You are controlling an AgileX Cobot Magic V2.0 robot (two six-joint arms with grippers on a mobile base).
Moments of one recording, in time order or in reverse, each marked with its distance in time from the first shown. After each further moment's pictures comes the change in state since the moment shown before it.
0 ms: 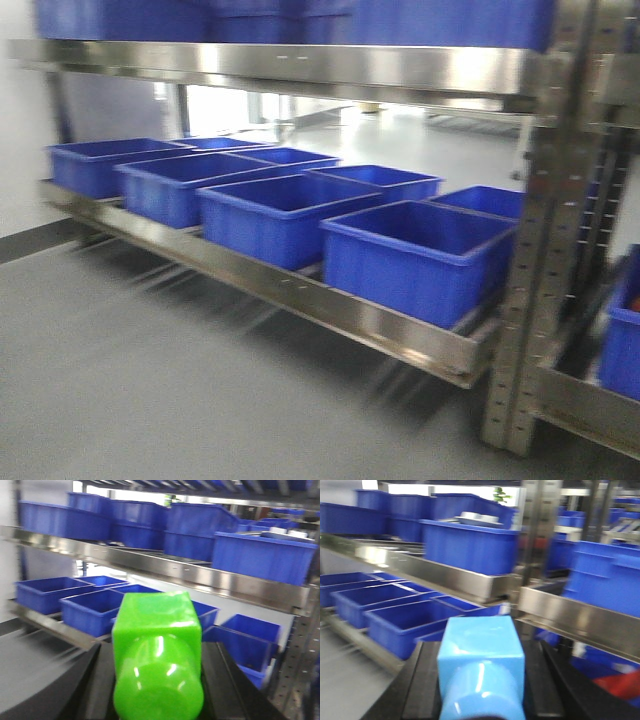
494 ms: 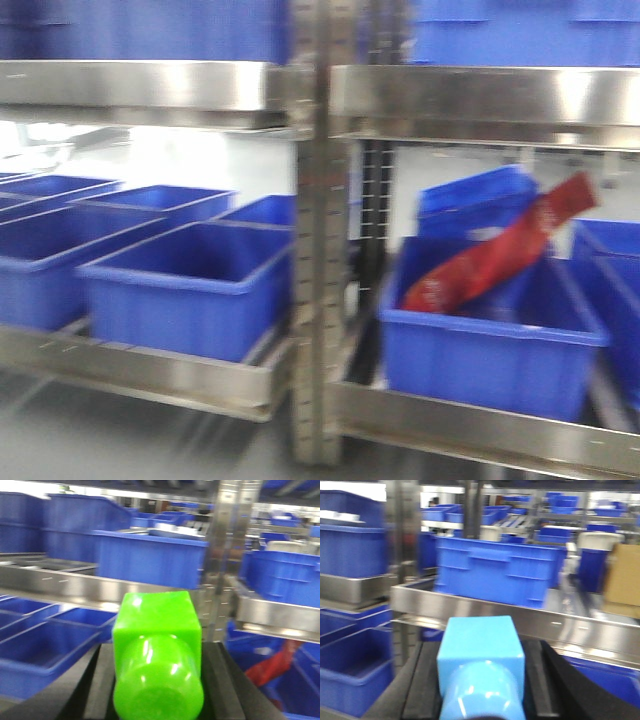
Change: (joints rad) left arm 0.000 0.000 0.000 0.000 0.000 0.000; right arm 0.000 0.000 0.000 0.000 0.000 0.000
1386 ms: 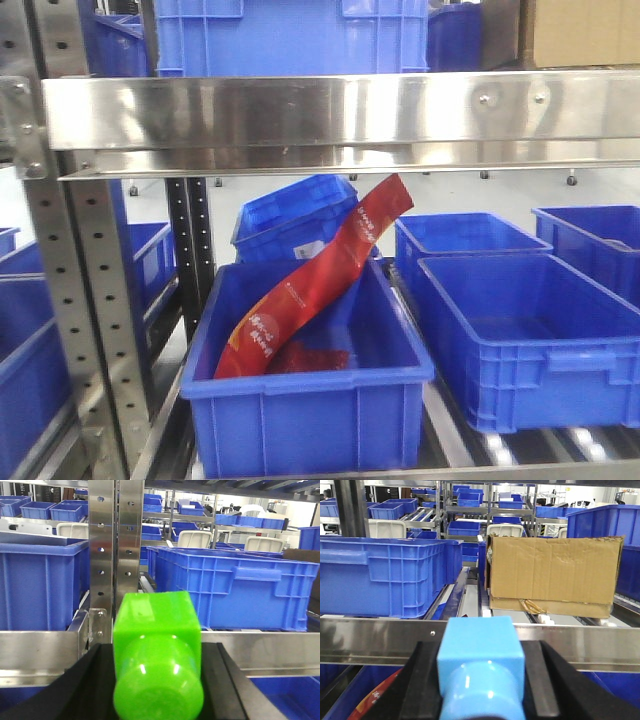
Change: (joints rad) left arm 0.000 0.000 0.000 0.000 0.000 0.000; right arm 0.000 0.000 0.000 0.000 0.000 0.000
